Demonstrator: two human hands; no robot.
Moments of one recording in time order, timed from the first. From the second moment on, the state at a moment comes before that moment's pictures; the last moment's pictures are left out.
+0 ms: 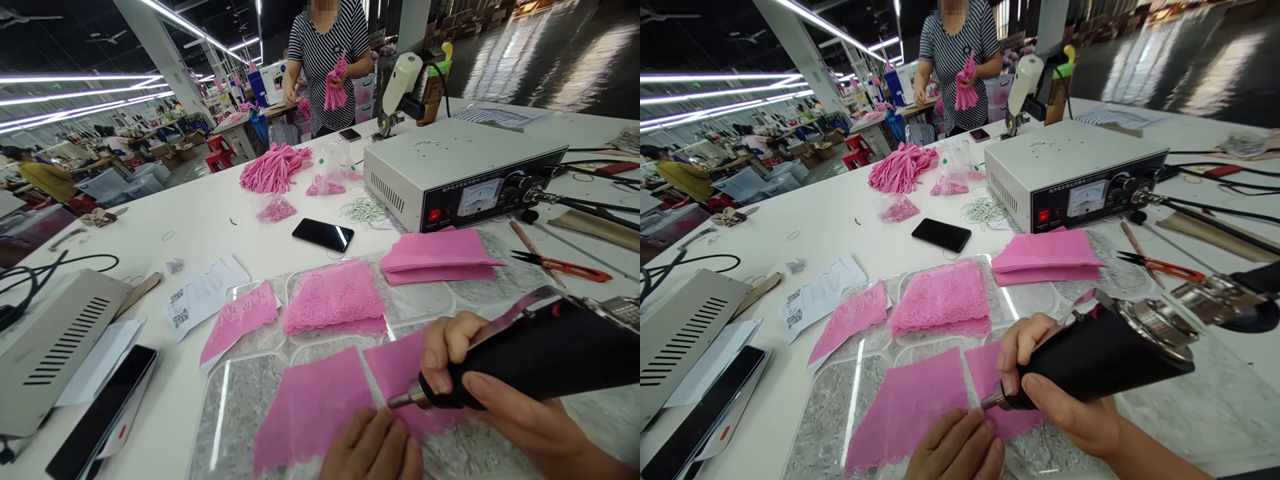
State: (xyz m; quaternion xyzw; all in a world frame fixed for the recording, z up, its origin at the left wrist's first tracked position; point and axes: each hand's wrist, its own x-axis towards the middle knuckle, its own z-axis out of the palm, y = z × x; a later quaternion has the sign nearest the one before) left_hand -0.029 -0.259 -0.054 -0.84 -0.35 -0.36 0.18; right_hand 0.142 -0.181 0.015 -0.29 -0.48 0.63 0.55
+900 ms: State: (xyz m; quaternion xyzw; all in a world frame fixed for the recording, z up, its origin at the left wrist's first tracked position) left_hand -0.039 -0.236 -0.049 -0.84 -0.43 -0.27 0.17; right_hand 0.163 -0.154 -0.005 -0.31 -0.49 0.51 0.64
